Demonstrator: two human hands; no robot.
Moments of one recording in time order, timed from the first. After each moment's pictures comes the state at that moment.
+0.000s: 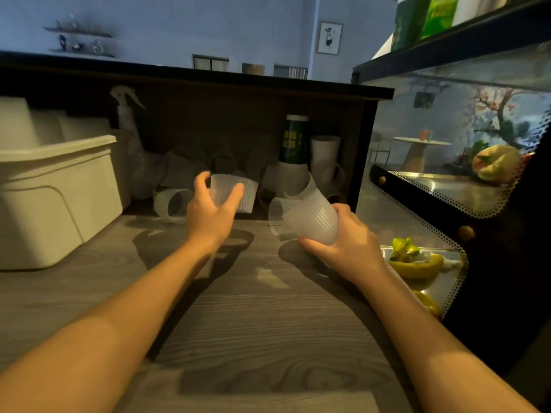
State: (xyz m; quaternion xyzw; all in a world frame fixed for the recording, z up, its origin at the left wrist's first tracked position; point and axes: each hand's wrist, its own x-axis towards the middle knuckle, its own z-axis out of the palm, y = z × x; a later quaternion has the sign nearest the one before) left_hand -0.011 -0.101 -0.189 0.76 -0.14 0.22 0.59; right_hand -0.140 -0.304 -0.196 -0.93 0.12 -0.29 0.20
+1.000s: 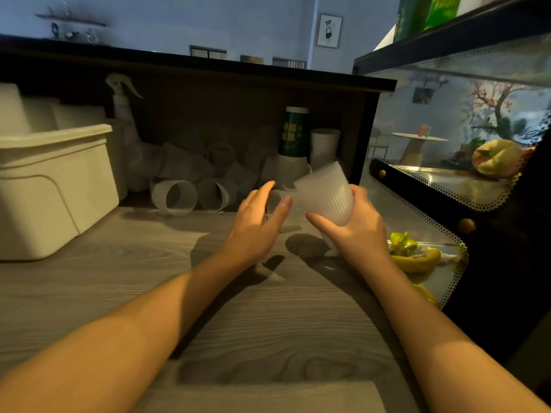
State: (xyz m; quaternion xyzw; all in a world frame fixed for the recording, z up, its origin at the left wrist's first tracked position) left_hand -0.046 -0.140 -0.207 0.79 -0.31 0.09 0.51; right_hand -0.140 -0.305 -0.192 -0.87 0.13 -0.39 0.27
